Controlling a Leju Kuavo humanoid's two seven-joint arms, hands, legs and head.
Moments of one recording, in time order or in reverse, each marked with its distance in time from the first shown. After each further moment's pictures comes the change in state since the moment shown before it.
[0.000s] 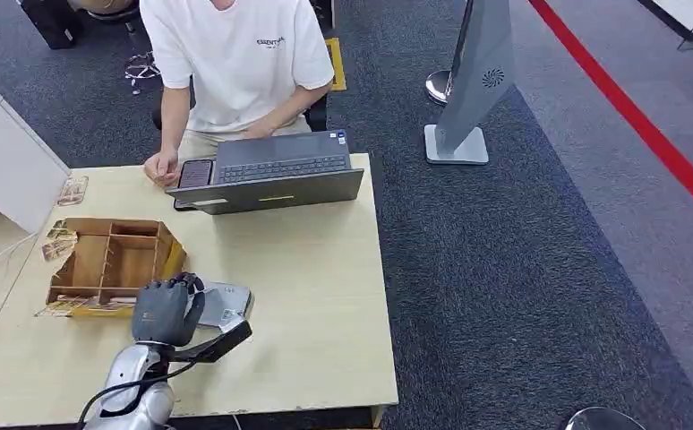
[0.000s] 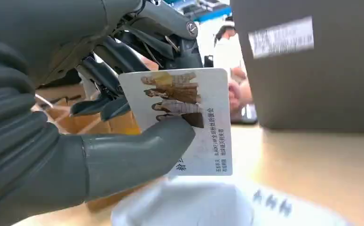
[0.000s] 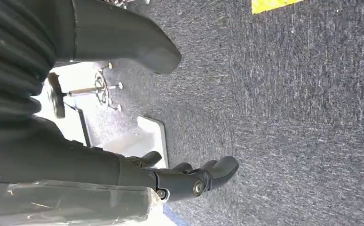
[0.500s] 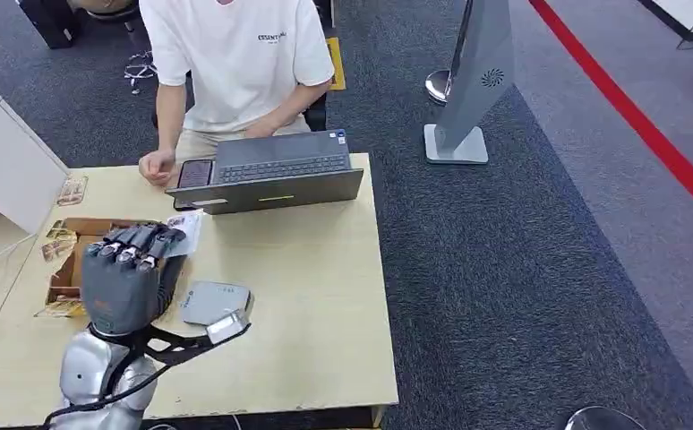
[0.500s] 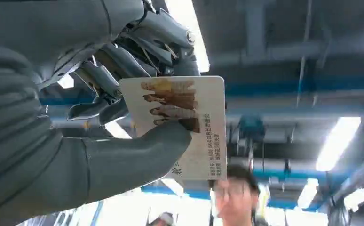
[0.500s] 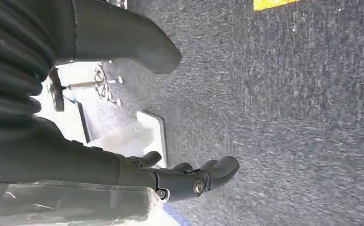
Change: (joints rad) left arm 0.040 -0.083 0.077 -0.574 -0.160 0.195 -0.336; right arm 0.001 0.000 0.026 0.000 0.012 0.005 0.013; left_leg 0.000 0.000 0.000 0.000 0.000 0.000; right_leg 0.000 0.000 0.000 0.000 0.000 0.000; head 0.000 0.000
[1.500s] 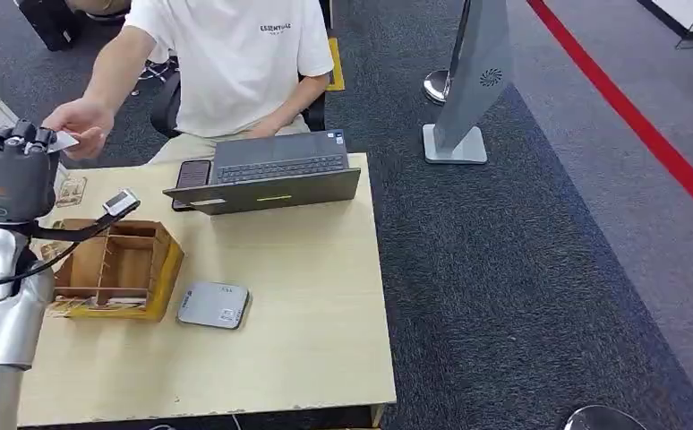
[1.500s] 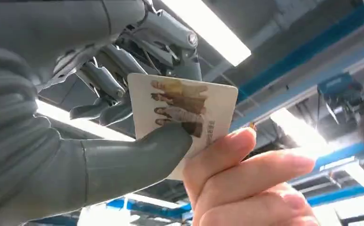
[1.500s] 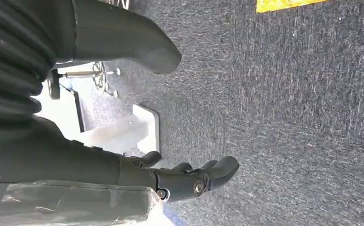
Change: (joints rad) left arm -0.466 0.313 0.085 0.552 -0.199 0.001 0.332; right arm -0.001 -0.013 0.051 0.000 0.000 0.052 -0.005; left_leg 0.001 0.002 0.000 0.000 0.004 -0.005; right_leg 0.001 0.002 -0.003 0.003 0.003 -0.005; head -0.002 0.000
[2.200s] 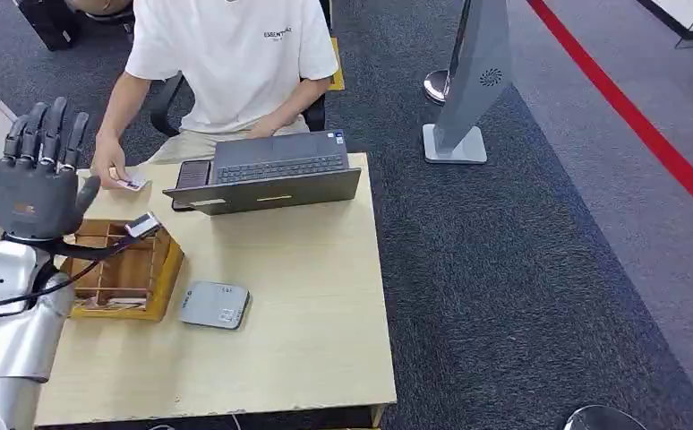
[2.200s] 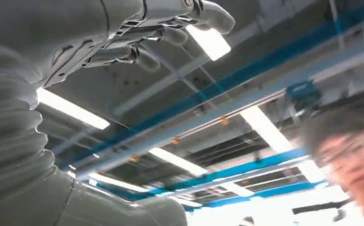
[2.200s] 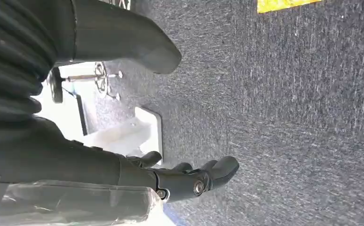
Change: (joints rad) left arm 0.096 -0.066 -0.007 -0.085 0.155 0.004 -0.187; right arm 0.000 -0.002 -0.001 0.000 -0.023 -0.013 0.013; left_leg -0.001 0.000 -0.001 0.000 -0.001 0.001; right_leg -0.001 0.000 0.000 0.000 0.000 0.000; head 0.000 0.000
